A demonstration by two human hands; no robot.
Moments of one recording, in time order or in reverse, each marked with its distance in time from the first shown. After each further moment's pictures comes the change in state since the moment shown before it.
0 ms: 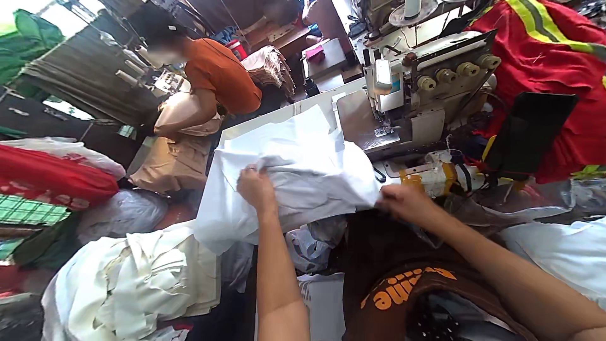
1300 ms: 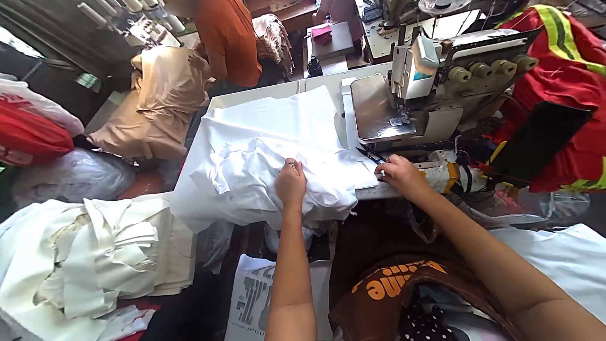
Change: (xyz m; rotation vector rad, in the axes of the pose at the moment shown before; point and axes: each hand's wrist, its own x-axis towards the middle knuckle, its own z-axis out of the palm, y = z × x) left_hand -0.077 0.008 0.068 -0.106 -0.155 0.063; right_hand 0.050 0.043 0.004 -0.455 0.223 -0.216
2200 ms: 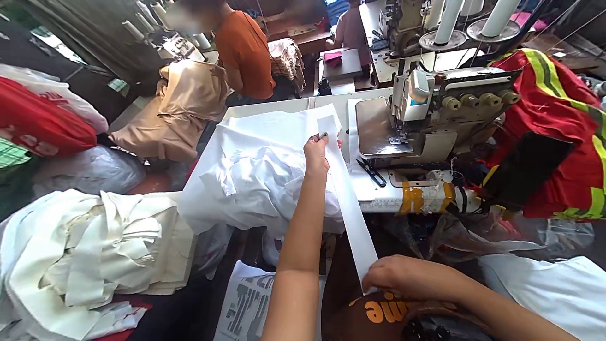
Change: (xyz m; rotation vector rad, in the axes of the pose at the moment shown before) left_hand 0.071 0.125 -0.016 -1.494 -0.178 -0.505; right_hand -0.087 -0.102 -0.032 0.481 -0.716 -0.540
